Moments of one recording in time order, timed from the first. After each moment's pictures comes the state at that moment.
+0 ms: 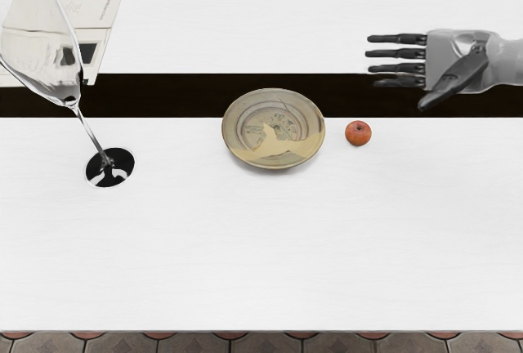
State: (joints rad) left arm -0.04 0.00 0.31 -0.16 0.10 -0.06 0.06; right arm 1.12 -0.93 0.38 1.18 0.27 0.61 -0.49
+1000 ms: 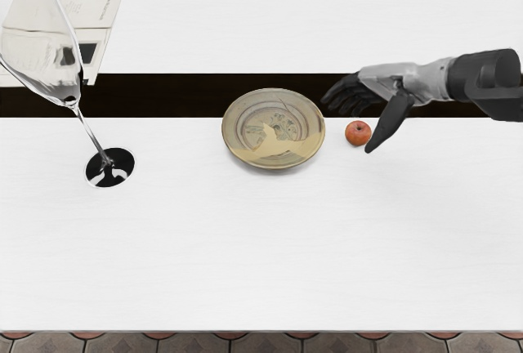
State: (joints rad) left arm -0.04 0.00 0.31 -0.16 0.10 -0.06 0.06; right arm 1.09 -0.72 0.50 1.34 -0.75 0.53 -0.39
